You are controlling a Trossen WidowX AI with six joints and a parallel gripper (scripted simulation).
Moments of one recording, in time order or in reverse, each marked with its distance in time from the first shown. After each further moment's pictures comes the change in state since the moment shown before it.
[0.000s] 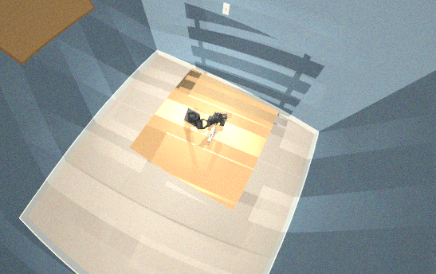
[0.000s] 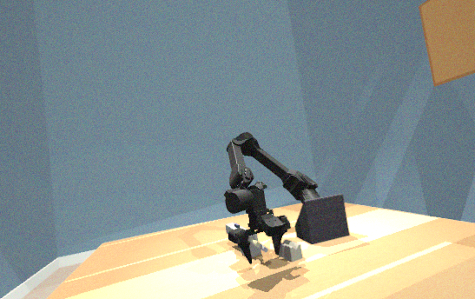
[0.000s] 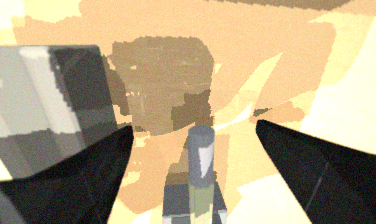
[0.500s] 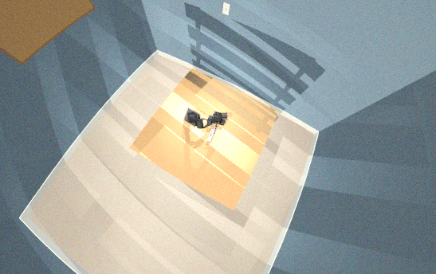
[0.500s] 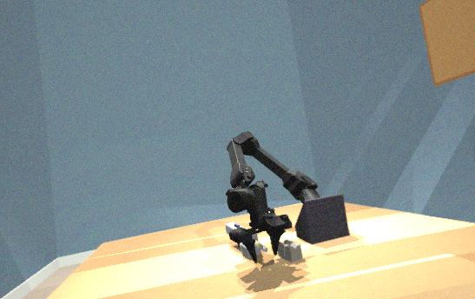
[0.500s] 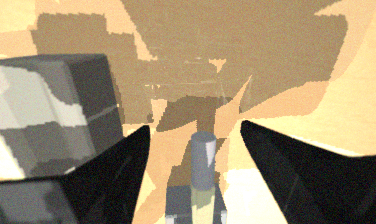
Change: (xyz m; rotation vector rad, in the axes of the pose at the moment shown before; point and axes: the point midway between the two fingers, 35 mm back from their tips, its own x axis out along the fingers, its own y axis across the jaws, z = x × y) arm -0.003 0.001 0.006 -0.002 0.002 0.001
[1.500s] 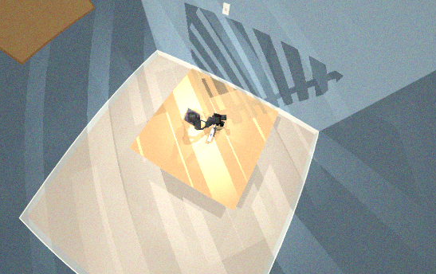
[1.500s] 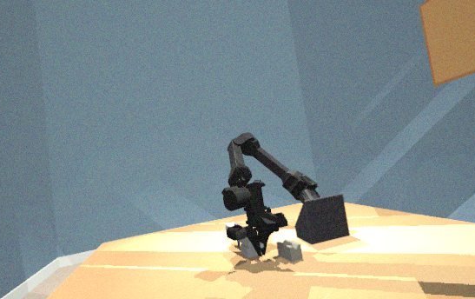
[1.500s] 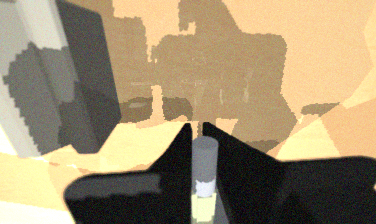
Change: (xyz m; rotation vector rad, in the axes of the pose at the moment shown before) arm -0.002 0.001 -0.022 -0.003 0.003 -0.002
